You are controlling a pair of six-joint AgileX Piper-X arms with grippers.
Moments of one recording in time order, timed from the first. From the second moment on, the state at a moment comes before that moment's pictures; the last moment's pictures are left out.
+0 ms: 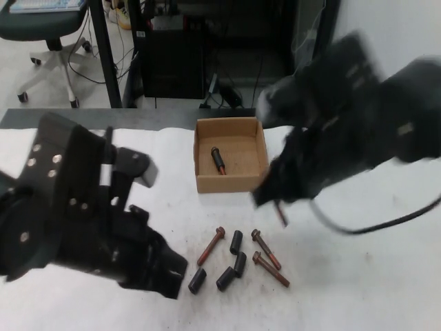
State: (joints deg) left arm -28.4 68.1 -38.9 30.4 28.5 1.3; right arm 30.6 81.5 -60.7 35.7 -6.8 1.1
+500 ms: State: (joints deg) left arm -36.5 94.7 -58.8 49.4 13.8 6.9; right arm 21.2 68.3 -60.7 47.1 -9.8 1.5
